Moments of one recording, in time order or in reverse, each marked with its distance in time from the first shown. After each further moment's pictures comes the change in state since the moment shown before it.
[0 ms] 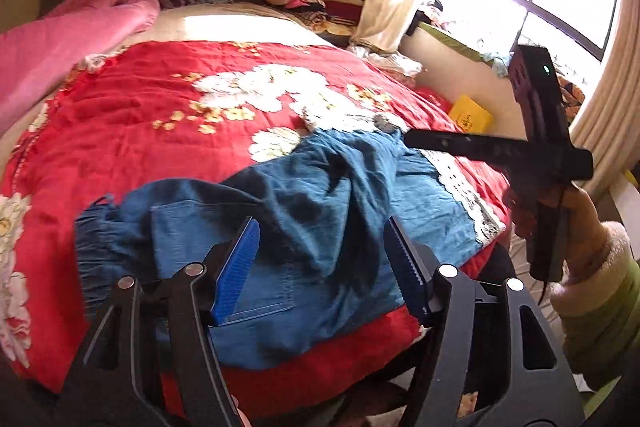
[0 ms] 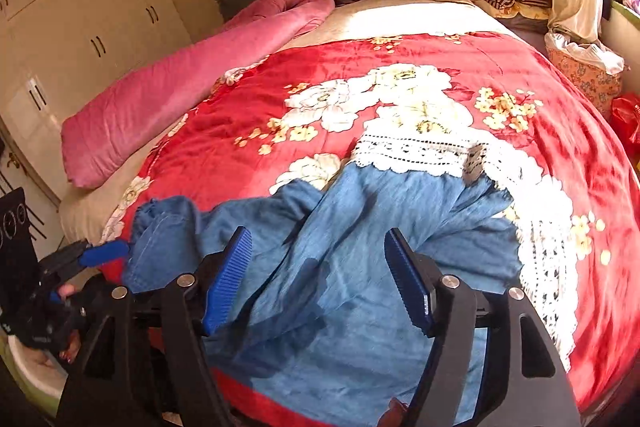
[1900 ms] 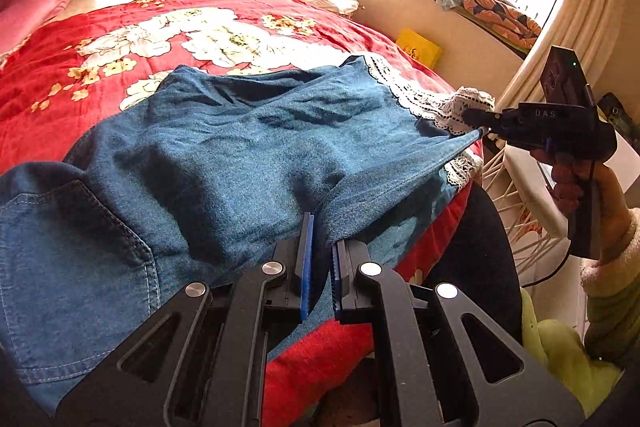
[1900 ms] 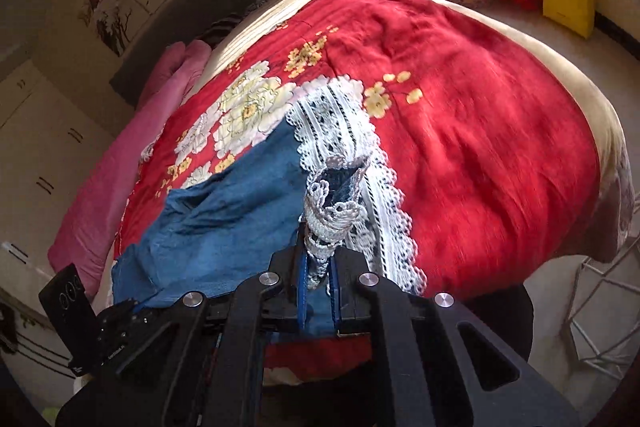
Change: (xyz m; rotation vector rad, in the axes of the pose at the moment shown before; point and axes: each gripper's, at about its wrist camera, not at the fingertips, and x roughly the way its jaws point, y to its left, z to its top) left arm 0.076 -0.042 -0.040 0.154 0.181 -0.168; right arm -0.095 -0.142 -0.140 0.561 -0.050 -0.062
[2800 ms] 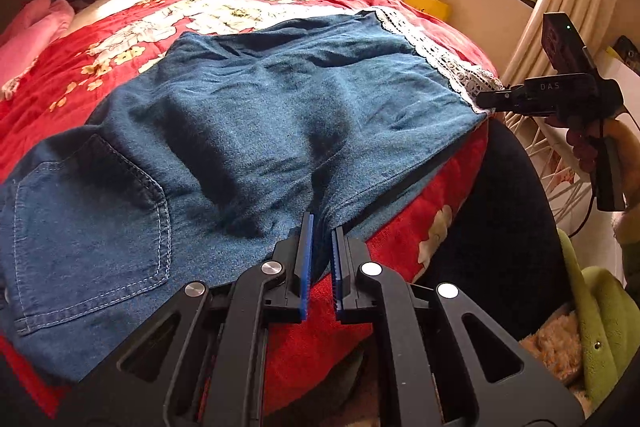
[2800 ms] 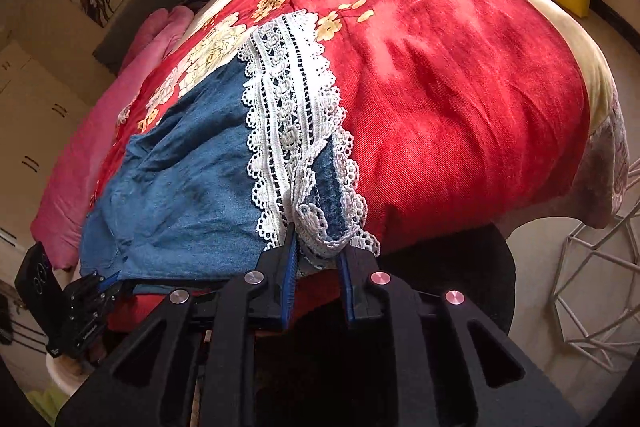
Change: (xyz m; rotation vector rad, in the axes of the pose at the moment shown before) left arm 0.003 -0.008 -0.029 0.126 0.082 0.126; right arm 0.013 -0.029 -0.025 -0.035 0.103 -0.051
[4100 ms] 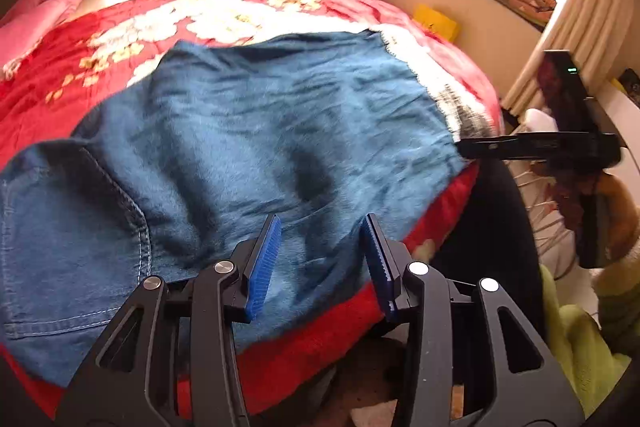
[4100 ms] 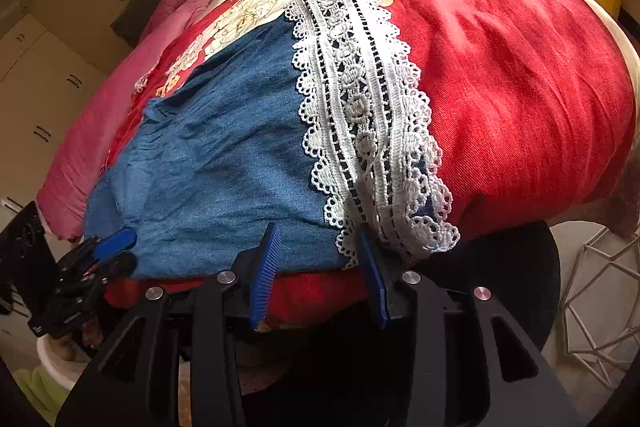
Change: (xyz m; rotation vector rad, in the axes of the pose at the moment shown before) left arm 0.020 -0.002 0.018 -0.121 0.016 0.012; right arm 0.026 0.030 -0.007 -0.094 0.062 0.043
